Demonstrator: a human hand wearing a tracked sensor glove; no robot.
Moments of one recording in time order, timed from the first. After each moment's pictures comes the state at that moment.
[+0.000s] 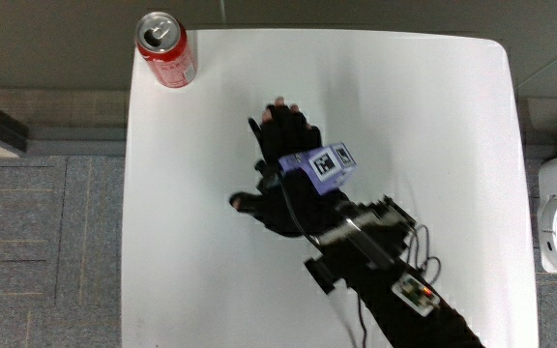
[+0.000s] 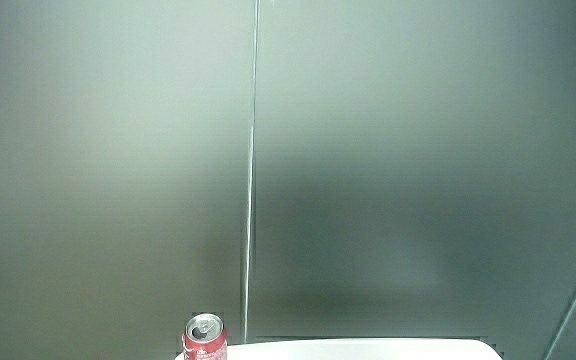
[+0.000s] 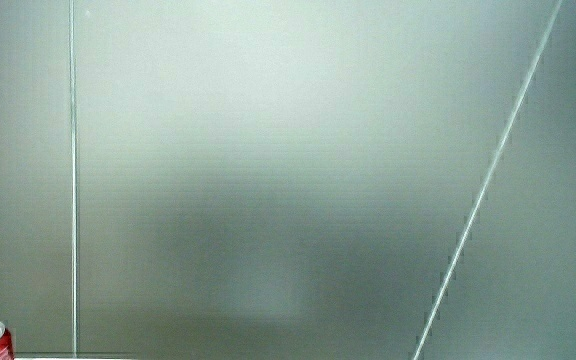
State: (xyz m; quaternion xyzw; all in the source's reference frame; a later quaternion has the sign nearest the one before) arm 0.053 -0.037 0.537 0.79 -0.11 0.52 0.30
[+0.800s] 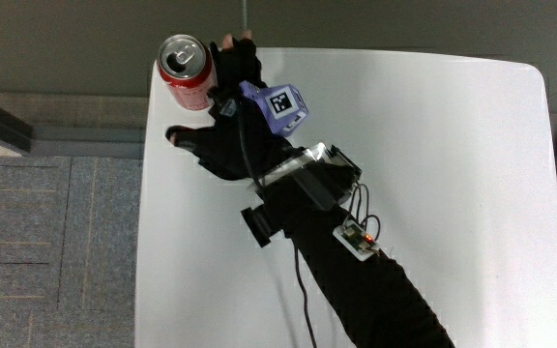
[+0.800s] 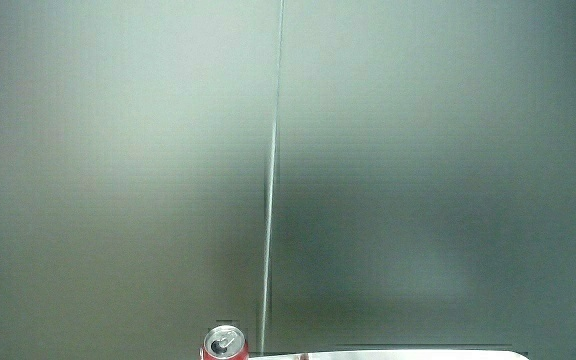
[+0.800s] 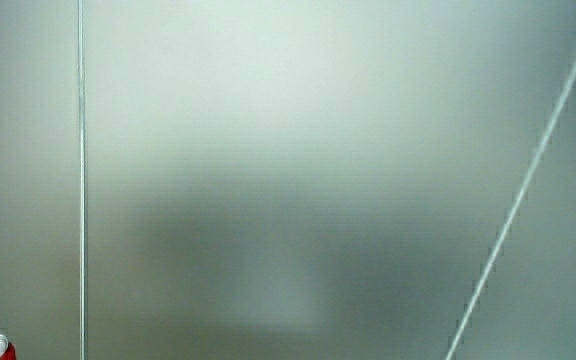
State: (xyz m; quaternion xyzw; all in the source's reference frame) arm 0.005 -0.101 0.523 0.76 -0.16 0.59 0.20
